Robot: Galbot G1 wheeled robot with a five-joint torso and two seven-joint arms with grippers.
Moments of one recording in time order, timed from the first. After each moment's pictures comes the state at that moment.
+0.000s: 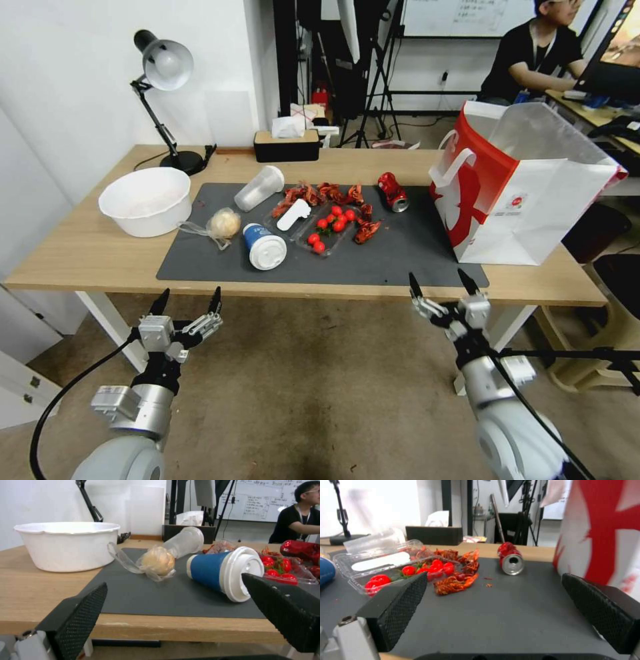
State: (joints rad) left arm 1.72 -1.39 -0.67 -2.17 -0.35 -0.07 0.07; right arm -1.48 1.19 0.45 2.07 0.29 0.04 0.07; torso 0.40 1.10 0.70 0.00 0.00
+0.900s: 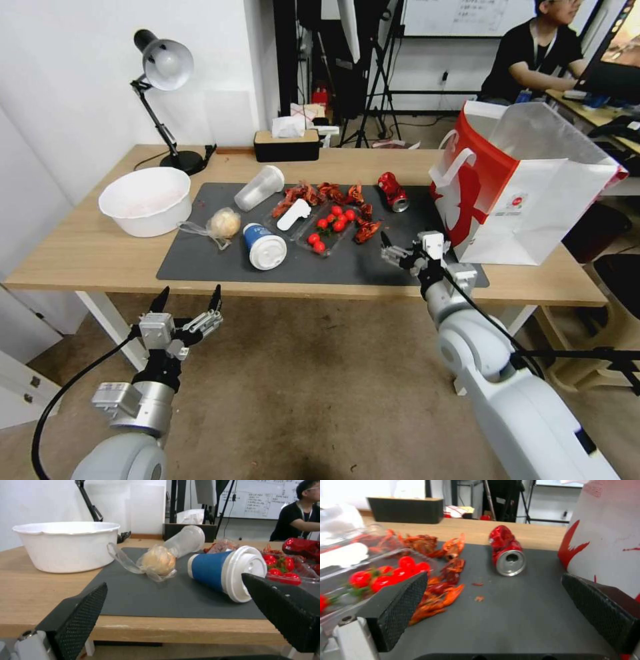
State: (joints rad) left arm 1.70 -1.39 -0.67 -2.18 -0.34 -0.04 0.06; right arm -1.03 1.13 0.24 1.93 0.44 -0.38 0.30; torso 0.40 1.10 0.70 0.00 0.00
